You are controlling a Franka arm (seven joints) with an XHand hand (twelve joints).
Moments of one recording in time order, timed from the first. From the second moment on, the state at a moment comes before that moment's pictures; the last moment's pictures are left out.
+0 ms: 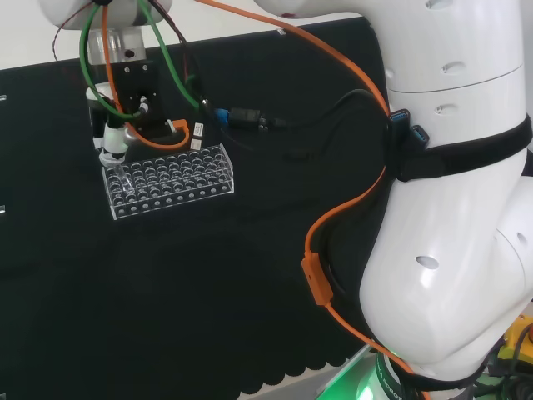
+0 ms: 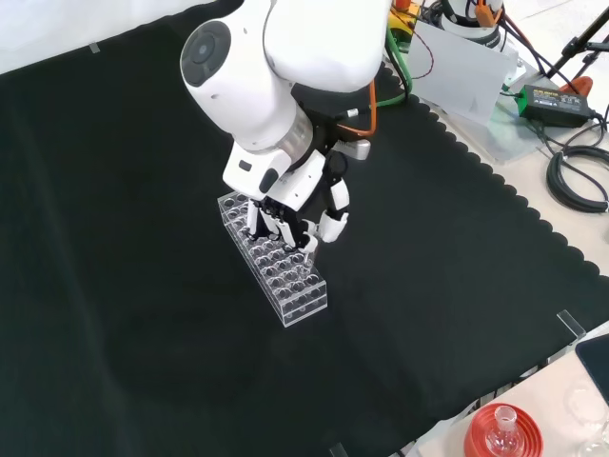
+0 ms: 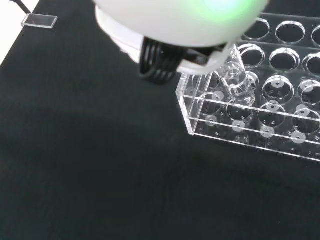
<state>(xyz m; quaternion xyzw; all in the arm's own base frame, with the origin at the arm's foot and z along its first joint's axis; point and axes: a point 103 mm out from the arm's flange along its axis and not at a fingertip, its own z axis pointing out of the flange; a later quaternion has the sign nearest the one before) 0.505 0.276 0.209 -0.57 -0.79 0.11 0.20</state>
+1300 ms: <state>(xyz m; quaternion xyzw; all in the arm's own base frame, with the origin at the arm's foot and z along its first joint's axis) 0.509 0.262 0.195 -0.58 -0.78 0.11 0.21</state>
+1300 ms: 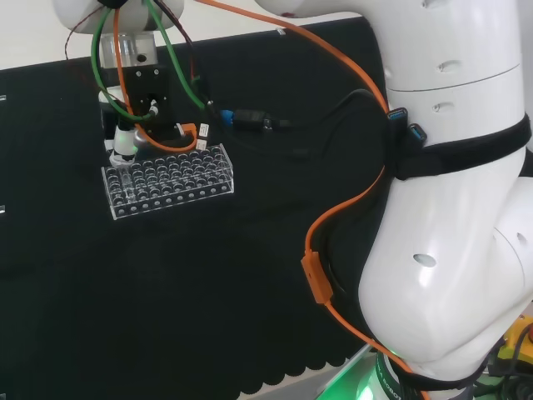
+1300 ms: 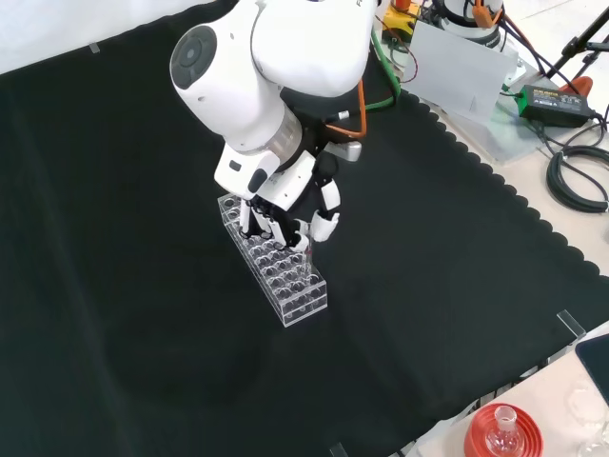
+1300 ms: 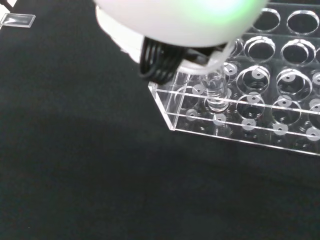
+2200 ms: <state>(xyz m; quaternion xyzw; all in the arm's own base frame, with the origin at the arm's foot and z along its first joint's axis) 0.507 0.268 0.186 -0.61 -0.76 0.13 0.20</state>
